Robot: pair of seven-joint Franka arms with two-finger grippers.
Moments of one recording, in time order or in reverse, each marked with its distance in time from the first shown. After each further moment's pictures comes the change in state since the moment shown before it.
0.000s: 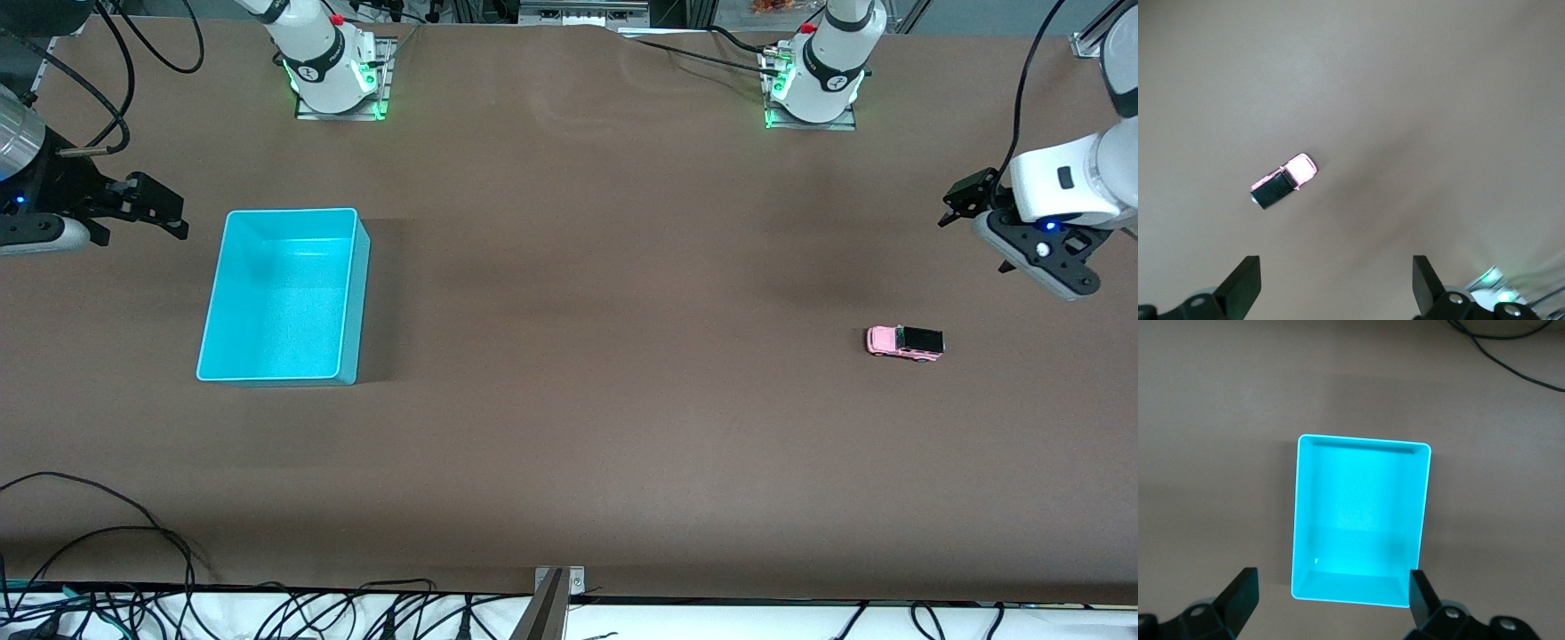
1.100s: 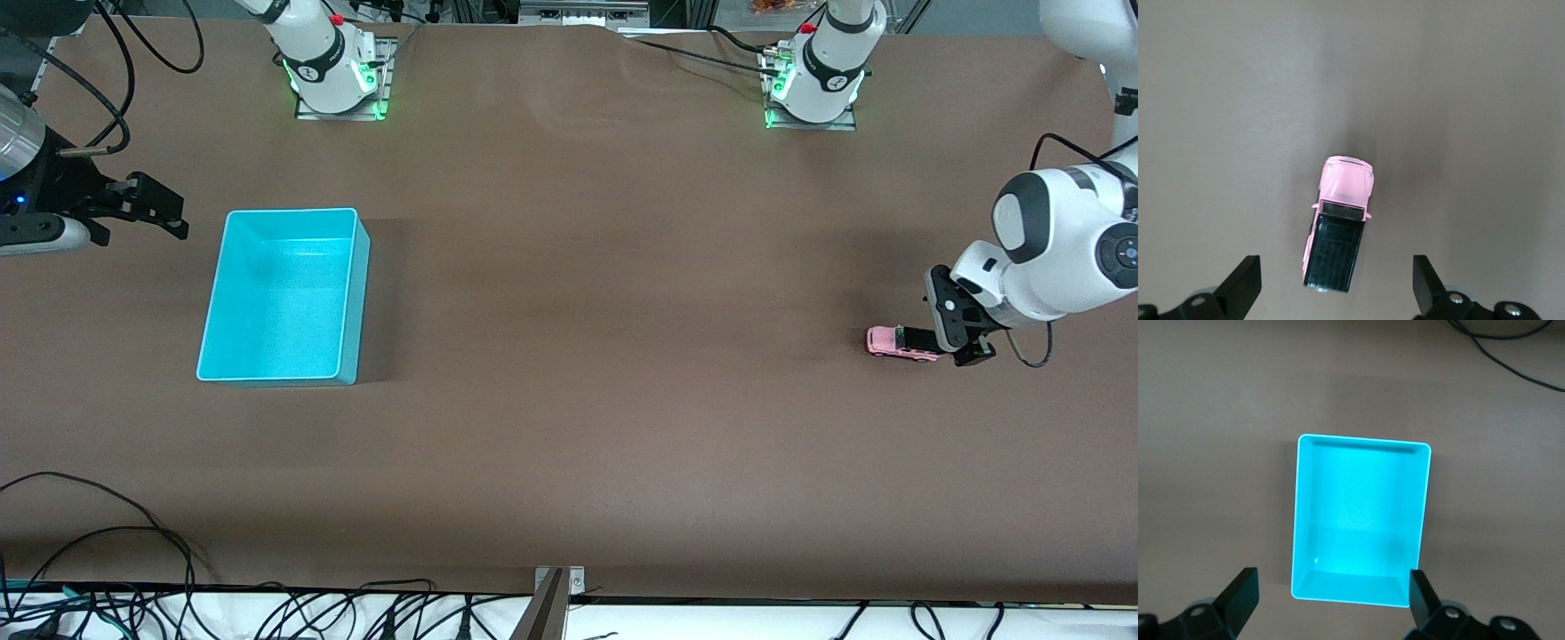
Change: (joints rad) left arm 0.157 0.224 0.003 -0.379 0.022 0.690 0.867; right arm 0.000 0.000 0.000 0.000 0.000 -0.001 -0.001
